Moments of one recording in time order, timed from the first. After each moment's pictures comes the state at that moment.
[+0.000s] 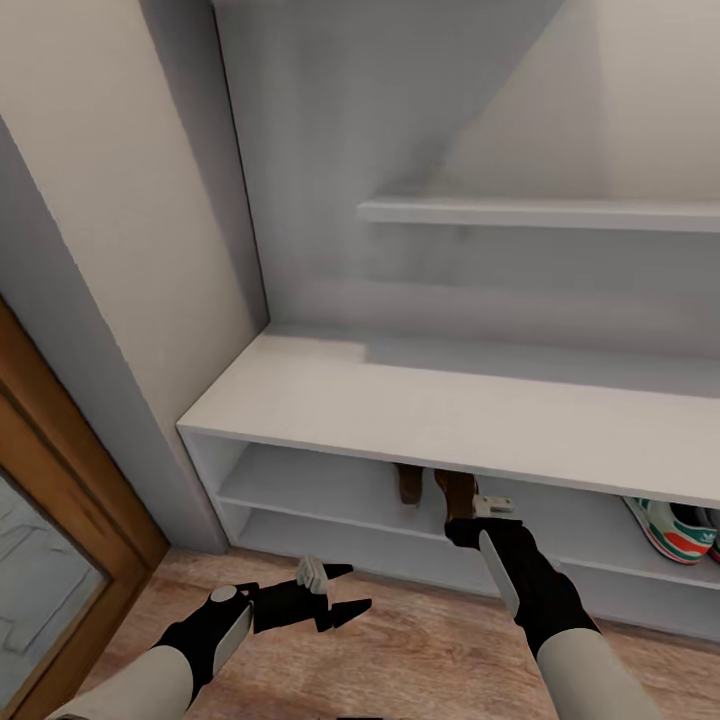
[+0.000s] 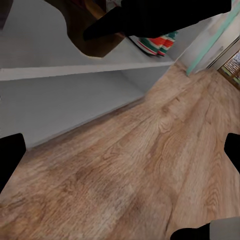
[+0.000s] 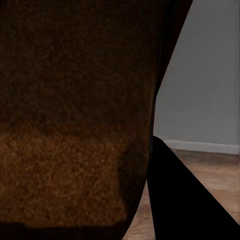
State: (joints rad) left arm -0.65 -0.03 -0.21 -0.32 0.19 -0.20 -1.14; right arm -0.60 0.02 0.01 -0.90 -0.10 0.66 -0.14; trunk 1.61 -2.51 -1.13
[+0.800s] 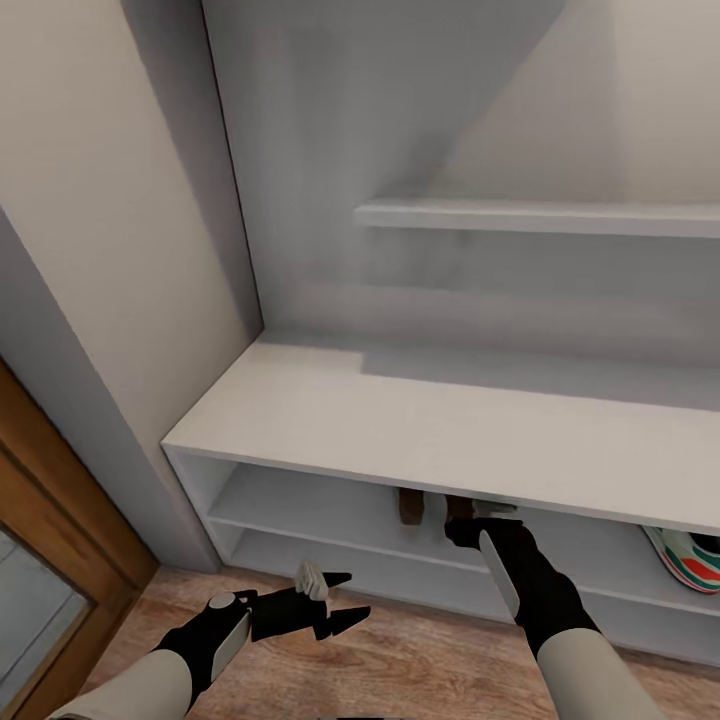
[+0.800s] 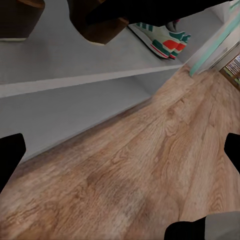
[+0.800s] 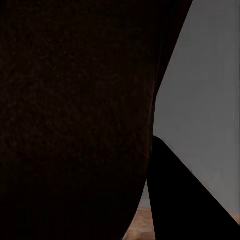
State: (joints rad) left arm -0.65 -0.03 -0.21 -0.28 0.19 -0.20 -1.14; right arm -0.60 0.02 0.01 -0.90 -0.10 0.66 -0.14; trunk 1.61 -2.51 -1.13
